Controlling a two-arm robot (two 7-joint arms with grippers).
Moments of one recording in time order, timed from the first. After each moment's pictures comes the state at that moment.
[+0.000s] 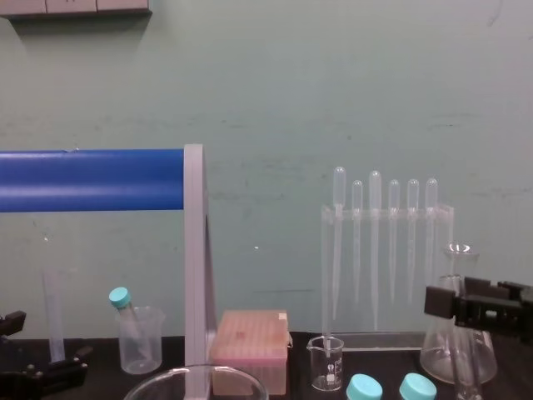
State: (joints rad) left arm -0.20 0.60 0.45 -1.41 -0.25 -0.12 0.03; right arm 0.17 0.63 -0.36 -1.56 0.74 0.01 0.57
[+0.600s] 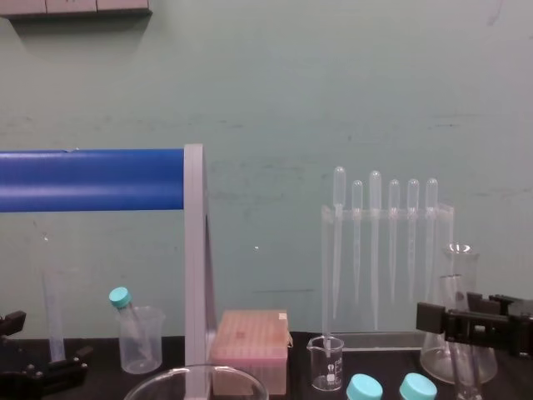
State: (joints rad) left arm -0.20 0.60 0.45 -1.41 -0.25 -0.12 0.03; right arm 0.20 0.61 -0.38 -1.52 0.71 0.03 0.56
